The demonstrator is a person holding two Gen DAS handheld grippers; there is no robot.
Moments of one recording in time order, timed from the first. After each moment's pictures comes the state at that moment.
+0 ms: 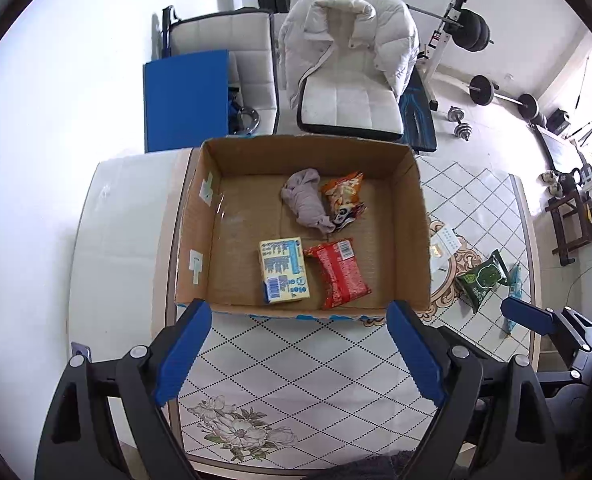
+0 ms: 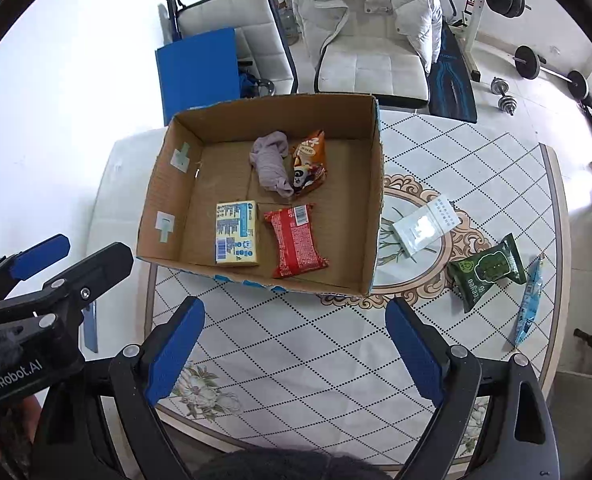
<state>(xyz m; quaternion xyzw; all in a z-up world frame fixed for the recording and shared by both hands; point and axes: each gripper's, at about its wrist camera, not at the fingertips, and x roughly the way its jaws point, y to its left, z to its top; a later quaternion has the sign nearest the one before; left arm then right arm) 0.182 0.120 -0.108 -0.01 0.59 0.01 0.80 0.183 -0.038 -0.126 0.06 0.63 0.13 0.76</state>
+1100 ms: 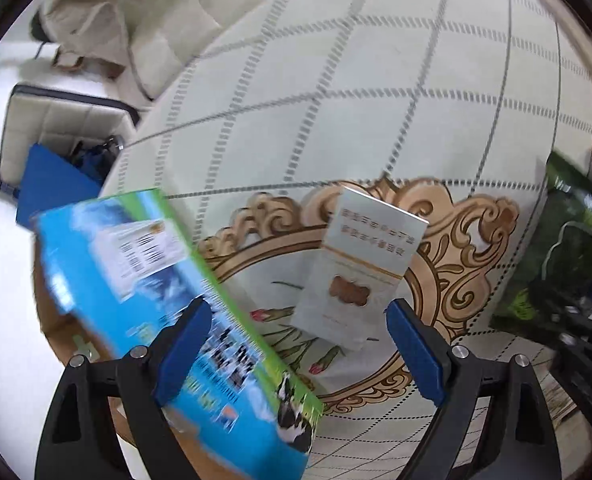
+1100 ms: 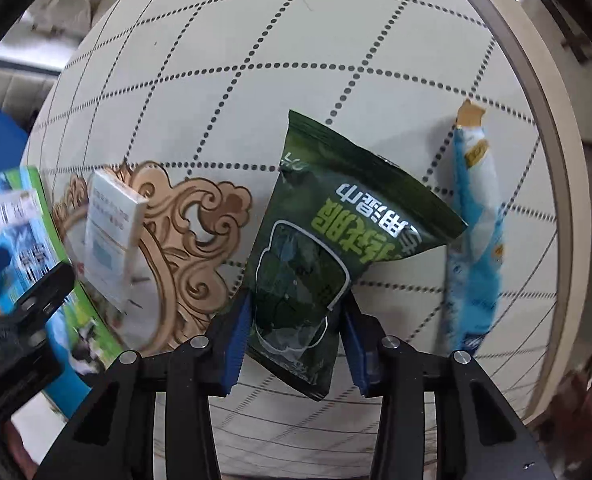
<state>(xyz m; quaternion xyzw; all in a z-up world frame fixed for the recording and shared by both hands) 0.334 -0.183 -0.378 0.33 0.73 -0.09 0.60 0.251 -0.312 -0.387 0.22 0.77 -0.05 0.60</state>
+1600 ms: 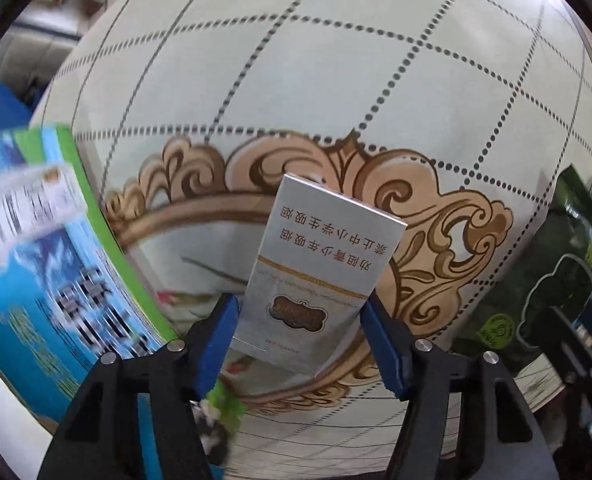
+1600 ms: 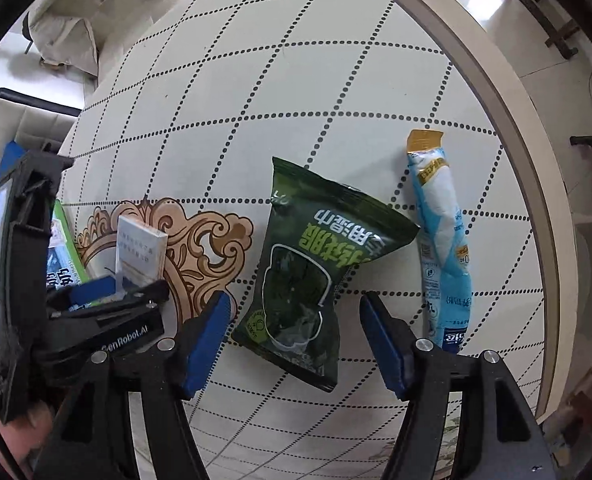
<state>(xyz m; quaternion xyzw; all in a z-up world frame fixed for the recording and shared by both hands) 0.328 -0.169 -0.410 0.18 0.80 -0.07 0.57 0.234 -0.324 -0.363 0.25 0.72 -0.10 0.64</state>
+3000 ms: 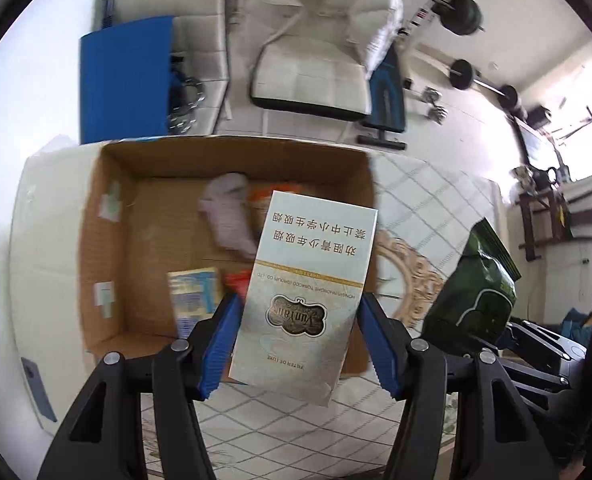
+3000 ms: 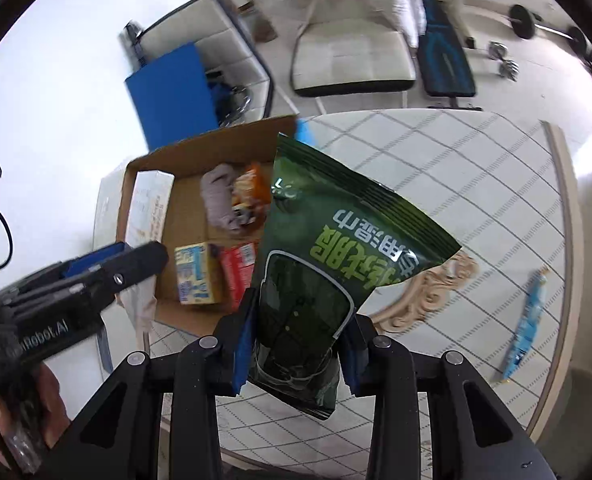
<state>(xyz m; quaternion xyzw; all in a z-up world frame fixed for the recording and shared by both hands) 0.284 0.110 -0.168 -0.07 0.65 -0.03 0.75 0.269 -0.084 -0.160 0.10 0.67 0.14 0.73</state>
